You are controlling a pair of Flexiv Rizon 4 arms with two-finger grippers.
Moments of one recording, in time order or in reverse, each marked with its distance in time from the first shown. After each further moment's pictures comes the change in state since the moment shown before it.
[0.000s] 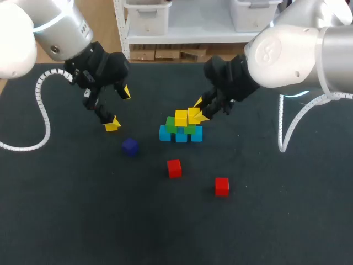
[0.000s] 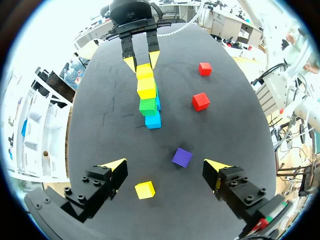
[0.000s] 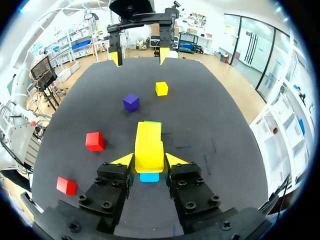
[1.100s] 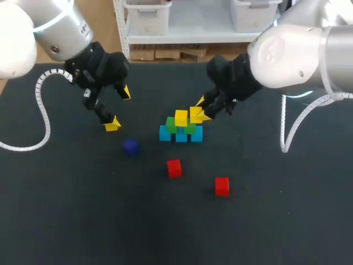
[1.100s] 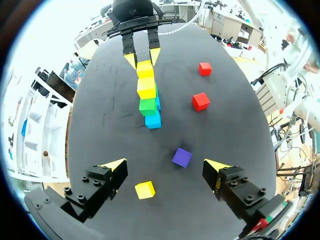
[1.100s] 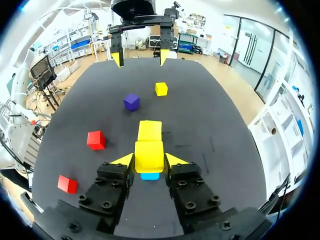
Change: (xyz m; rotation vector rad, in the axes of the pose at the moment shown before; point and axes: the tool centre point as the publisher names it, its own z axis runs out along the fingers) left arm 0.000 0.000 0.000 0.000 0.000 0.000; right arm 0.001 0.001 -0.006 0.012 -0.001 -0.006
